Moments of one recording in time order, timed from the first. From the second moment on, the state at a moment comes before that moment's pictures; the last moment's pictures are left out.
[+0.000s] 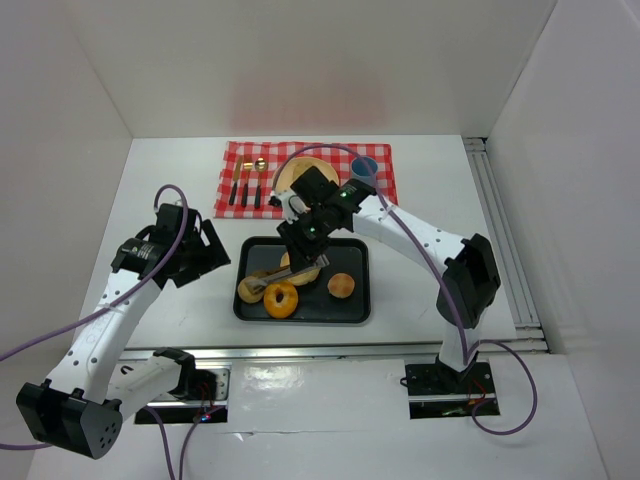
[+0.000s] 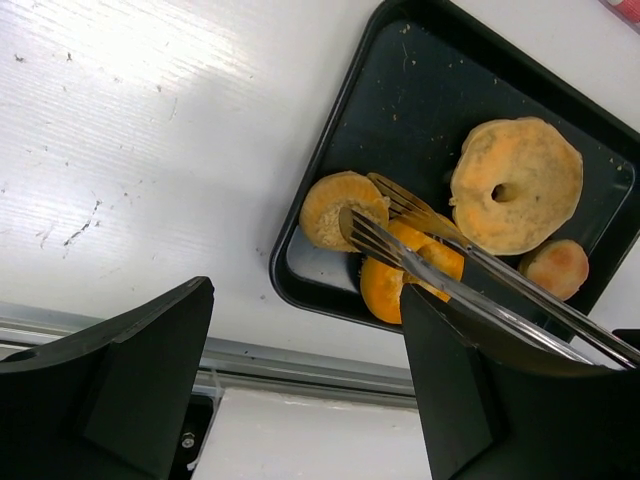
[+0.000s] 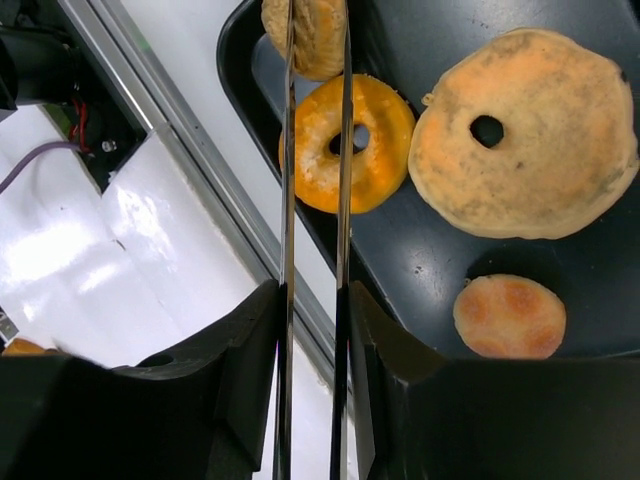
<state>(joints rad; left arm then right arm) -0.23 0.99 1.00 -0.99 -0.10 -0.71 0.82 1.81 1.66 -0.92 -0.42 0.09</state>
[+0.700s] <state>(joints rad) -0.23 1.01 1.01 -0.96 -0.09 -0.71 0.56 1.67 1.68 -0.75 -0.14 0.24</state>
